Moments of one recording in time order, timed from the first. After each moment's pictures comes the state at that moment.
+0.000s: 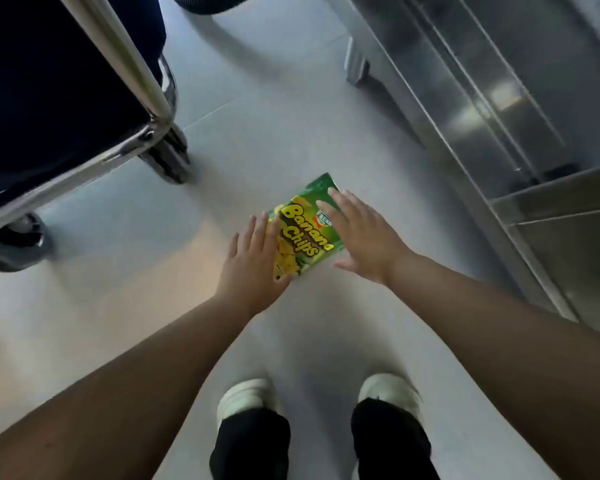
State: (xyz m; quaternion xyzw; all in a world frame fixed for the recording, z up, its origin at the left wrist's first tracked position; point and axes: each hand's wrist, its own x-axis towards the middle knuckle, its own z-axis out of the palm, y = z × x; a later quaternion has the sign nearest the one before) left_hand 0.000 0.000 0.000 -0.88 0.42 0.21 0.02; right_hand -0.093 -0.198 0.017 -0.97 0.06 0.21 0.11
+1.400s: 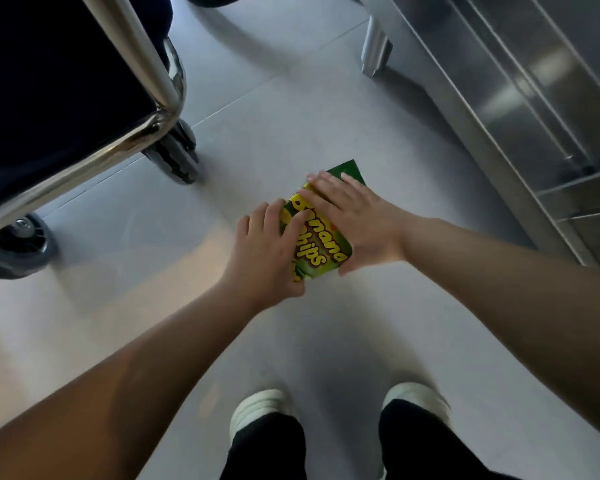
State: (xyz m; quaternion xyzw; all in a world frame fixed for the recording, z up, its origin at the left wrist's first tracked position) left_hand 0.021 -0.011 0.027 -0.85 0.50 0.14 0.02; right_hand -0.055 -0.202 0.005 -0.97 -0.08 0.20 0.10
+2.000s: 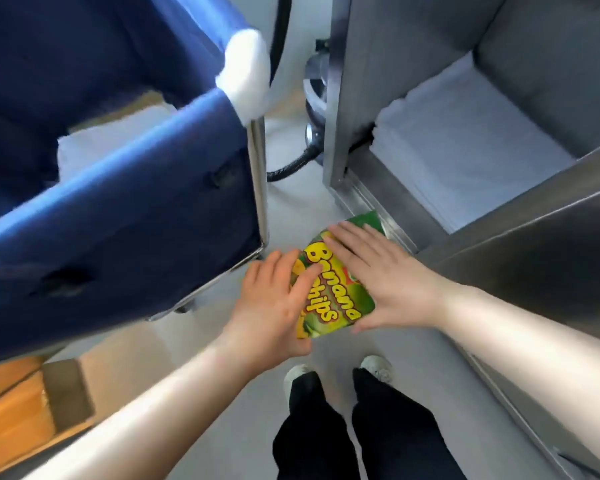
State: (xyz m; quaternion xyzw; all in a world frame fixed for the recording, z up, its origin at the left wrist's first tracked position) left_hand -0.005 0.026 0.576 -0.82 0.56 0.11 -0.02; right_hand -0.116 -0.167 0.558 -0.98 -0.03 0.11 0.15
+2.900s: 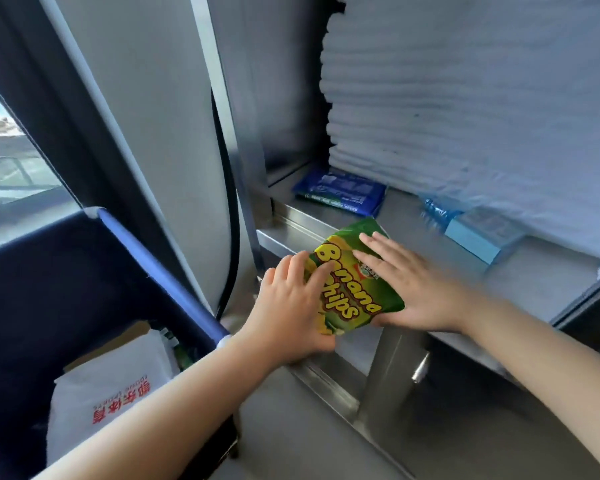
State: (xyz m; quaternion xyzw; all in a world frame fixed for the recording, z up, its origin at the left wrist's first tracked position) left_hand -0.010 -0.136 0.954 -0.75 0.65 -0.07 -0.09; right_hand -0.188 -0.291 0.957 -0.98 0.18 -0.02 0.02
